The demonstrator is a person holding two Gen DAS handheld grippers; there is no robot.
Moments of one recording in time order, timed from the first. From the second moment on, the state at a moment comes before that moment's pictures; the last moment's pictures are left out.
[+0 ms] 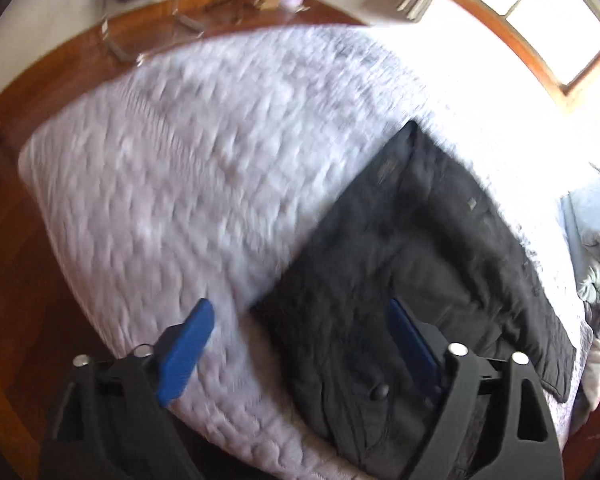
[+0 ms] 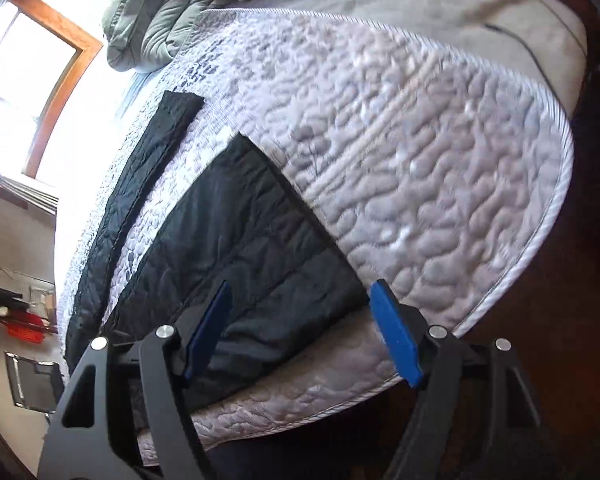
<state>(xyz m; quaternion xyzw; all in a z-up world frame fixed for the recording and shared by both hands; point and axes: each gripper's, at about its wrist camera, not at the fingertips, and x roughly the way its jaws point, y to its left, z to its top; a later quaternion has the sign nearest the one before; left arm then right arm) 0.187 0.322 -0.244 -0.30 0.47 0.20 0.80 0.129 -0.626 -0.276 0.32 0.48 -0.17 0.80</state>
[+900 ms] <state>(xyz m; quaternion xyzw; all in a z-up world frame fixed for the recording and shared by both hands) 0.509 0.334 -0.320 -0.21 0.62 -0.04 0.76 0.601 -0.606 -0.304 0.24 0.58 0.01 0.78</state>
